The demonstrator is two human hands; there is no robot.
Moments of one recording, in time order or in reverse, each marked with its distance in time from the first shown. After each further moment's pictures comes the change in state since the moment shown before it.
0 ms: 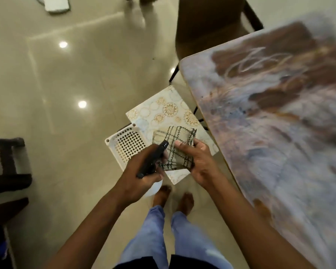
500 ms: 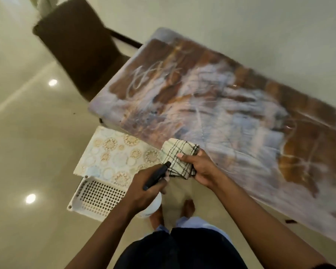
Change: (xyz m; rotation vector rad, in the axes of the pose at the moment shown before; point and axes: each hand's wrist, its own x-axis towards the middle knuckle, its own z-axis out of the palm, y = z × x) left_hand 0.014 0.037 0.101 0.262 -0.624 0.081; right_hand -0.144 -0.010 -0.106 0.258 0.421 -0.170
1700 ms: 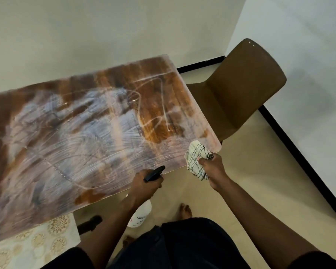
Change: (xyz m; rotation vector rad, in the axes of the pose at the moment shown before) left_hand 0.095 0.038 0.414 0.583 -0.571 -0.105; right_hand -0.206 0.119 -0.431 0.412 1.025 -0.148
